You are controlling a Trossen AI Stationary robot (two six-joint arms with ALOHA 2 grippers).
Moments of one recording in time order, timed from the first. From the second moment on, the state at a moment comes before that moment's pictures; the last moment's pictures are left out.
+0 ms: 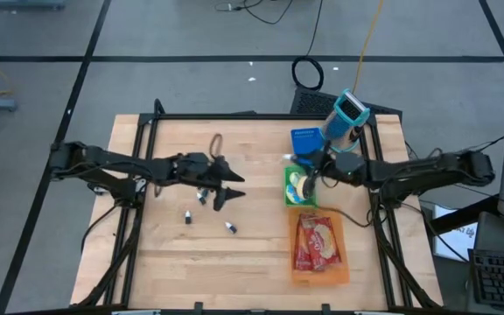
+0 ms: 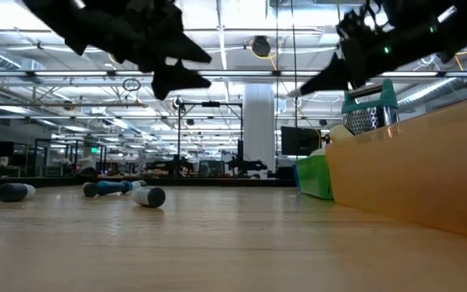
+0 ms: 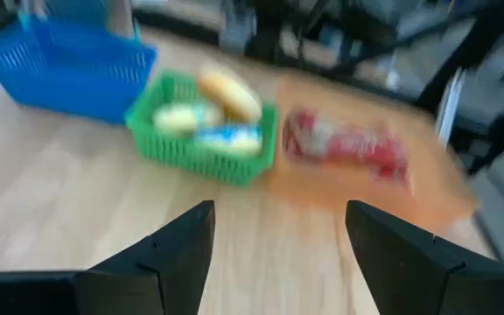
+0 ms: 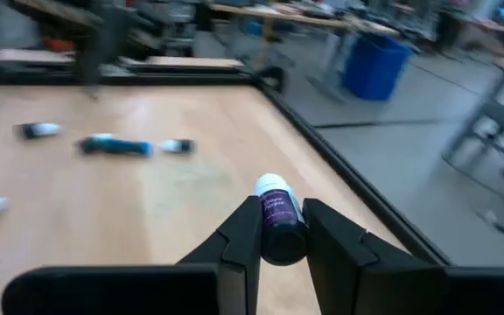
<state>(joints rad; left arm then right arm) 0.06 1.33 0.68 0.29 0.13 -0.26 -0.09 1.03 0.45 0.35 0.34 -0.08</state>
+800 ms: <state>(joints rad) 0.12 0.82 0.37 0.43 -0.11 -0.37 -0.42 0.99 0.14 0.46 0.34 0.09</state>
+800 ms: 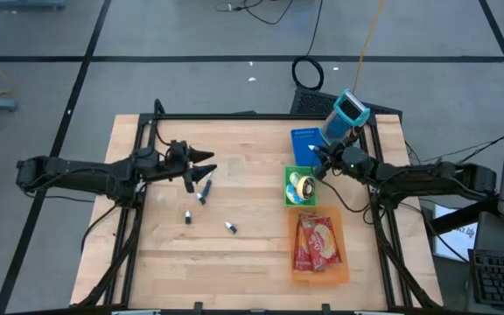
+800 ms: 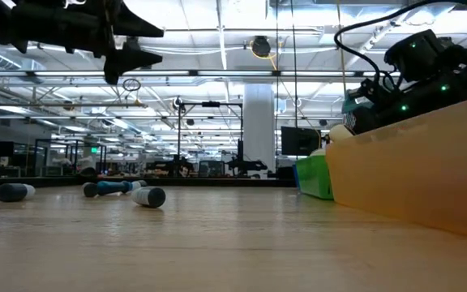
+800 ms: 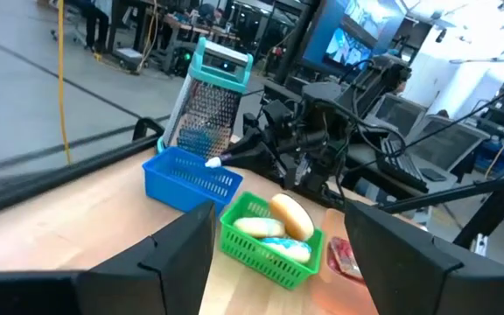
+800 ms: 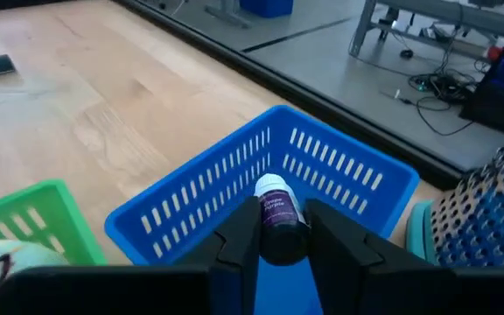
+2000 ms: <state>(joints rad) -0.15 0.84 0.52 -0.43 -0.05 -0.90 -0.22 0.98 0.14 0.89 0.16 -0.06</state>
